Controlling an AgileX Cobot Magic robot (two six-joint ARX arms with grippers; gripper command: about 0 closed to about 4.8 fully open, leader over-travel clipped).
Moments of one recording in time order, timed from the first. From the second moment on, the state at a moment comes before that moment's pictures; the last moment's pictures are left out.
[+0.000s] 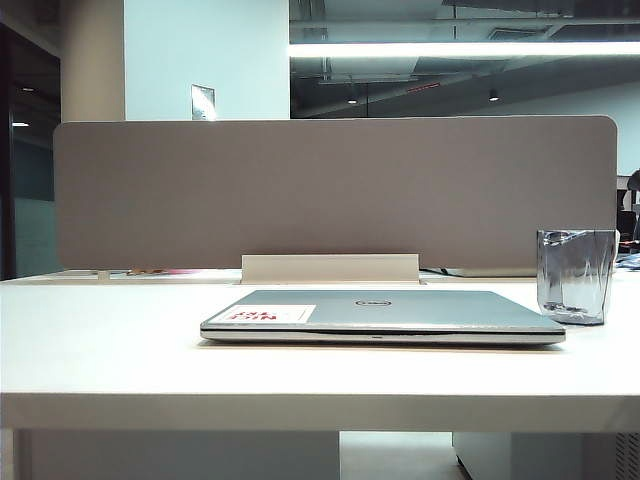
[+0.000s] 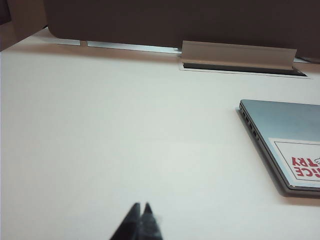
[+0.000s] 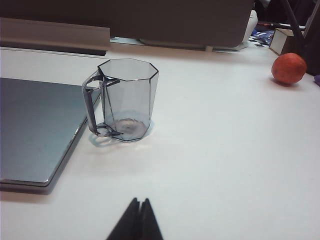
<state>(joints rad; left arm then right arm) 0.00 0.00 0.00 -0.08 0.06 -0.06 0.01 0.00 0.01 -0.11 0.11 -0.11</state>
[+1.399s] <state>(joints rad) 0.00 0.00 0.01 0.11 0.26 -0.22 0.01 0.00 0.01 0.01 -0.13 0.10</state>
